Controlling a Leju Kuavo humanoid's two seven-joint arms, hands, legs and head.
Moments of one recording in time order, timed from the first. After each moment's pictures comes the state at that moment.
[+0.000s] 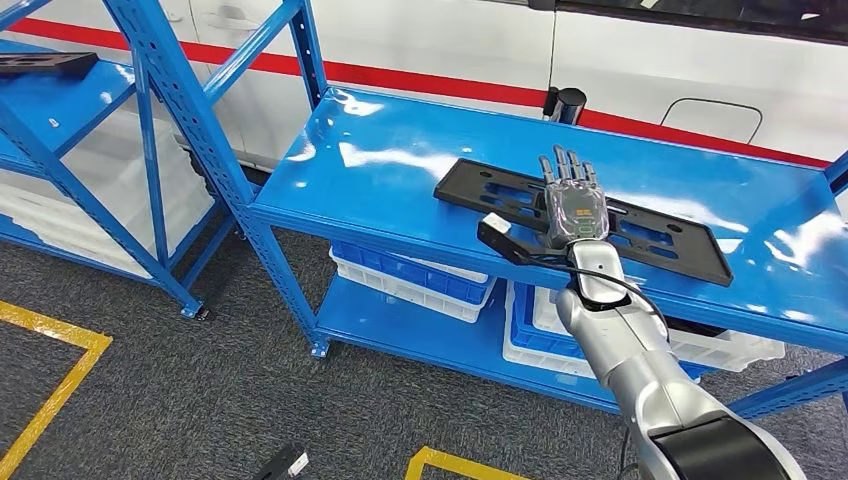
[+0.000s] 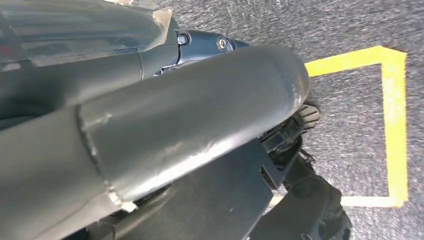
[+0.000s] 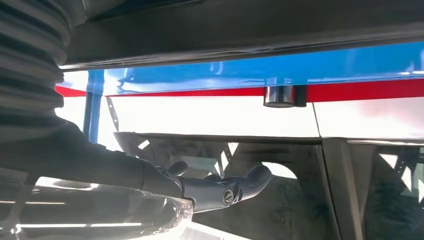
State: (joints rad) left arm -0.28 -0.03 -0.96 -0.20 0.64 -0.18 0.01; right arm -0.78 -0.05 0.39 -0.69 1.41 -0.33 0.21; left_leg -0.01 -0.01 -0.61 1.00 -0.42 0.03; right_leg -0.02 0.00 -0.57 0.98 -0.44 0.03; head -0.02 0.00
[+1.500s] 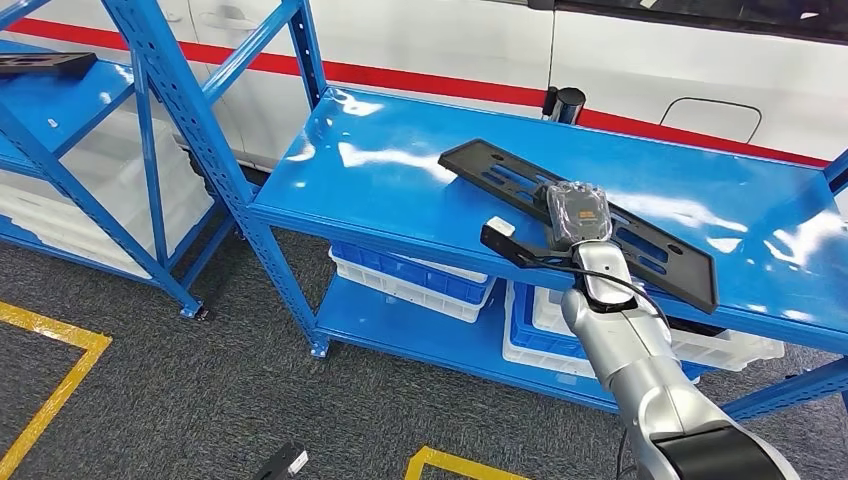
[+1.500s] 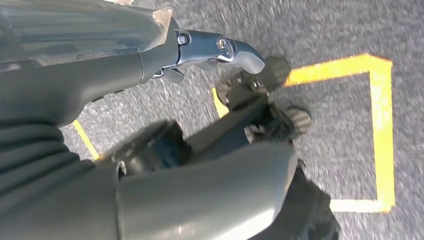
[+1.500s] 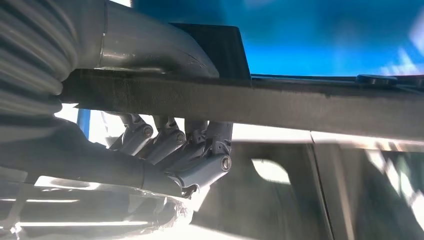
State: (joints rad) left arm -0.28 -0.04 -0.95 -0.19 0.63 -0.15 -0.03; right arm -0.74 -0.03 0.30 -0.76 1.43 -0.33 0.10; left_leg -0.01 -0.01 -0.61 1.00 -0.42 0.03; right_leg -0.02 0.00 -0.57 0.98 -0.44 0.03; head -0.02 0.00
